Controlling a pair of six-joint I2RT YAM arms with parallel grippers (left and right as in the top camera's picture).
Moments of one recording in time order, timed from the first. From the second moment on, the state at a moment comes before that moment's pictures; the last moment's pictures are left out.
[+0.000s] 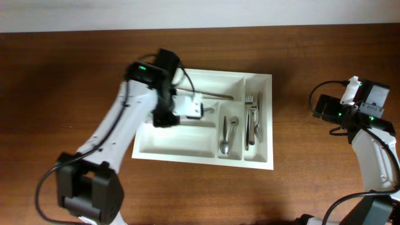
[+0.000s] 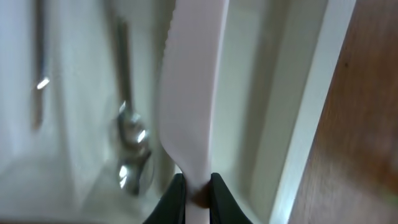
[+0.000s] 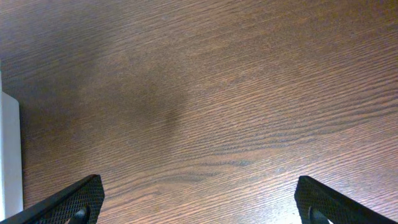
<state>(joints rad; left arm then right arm) -0.40 1.84 1.60 -1.25 0.12 1.18 -0.39 1.46 0.96 -0.42 -0.07 -0.03</state>
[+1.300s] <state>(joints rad) 0.00 1.76 1.89 -1.16 -0.16 0.59 -0.39 1.46 0.96 -0.42 -0.07 -0.03</state>
